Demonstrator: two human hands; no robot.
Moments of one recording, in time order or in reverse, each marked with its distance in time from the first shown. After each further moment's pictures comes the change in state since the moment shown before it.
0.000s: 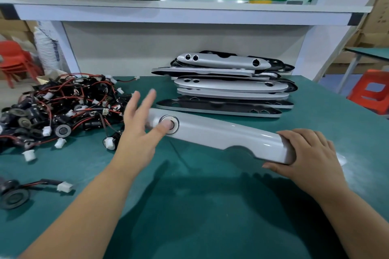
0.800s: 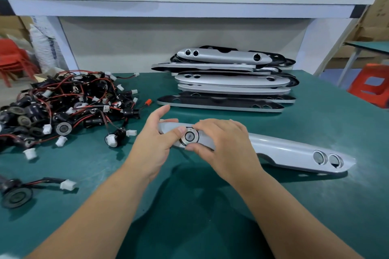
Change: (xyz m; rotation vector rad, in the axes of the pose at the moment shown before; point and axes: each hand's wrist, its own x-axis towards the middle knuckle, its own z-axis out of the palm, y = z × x) left_hand -0.005 -0.006 0.019 -0.302 -0.062 -0.330; right_hand 0.020 -0.146 0.014 0.397 -0.108 -0.216
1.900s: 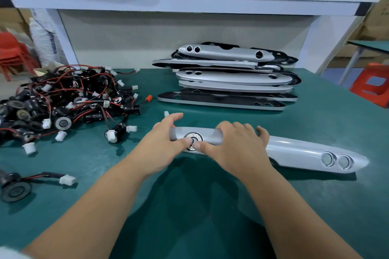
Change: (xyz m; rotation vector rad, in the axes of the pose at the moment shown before) left_hand -0.005 0.006 -0.003 0.649 -0.178 -0.024; right_hand 0.003 0.010 -0.001 -0.285 -0.253 0.379
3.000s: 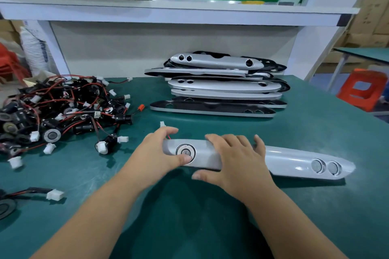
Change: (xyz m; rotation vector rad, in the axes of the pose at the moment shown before) left_hand 0.000 0.000 0.005 0.008 0.047 -0.003; right_hand -0.017 0.027 0.005 -0.068 0.028 -0.158
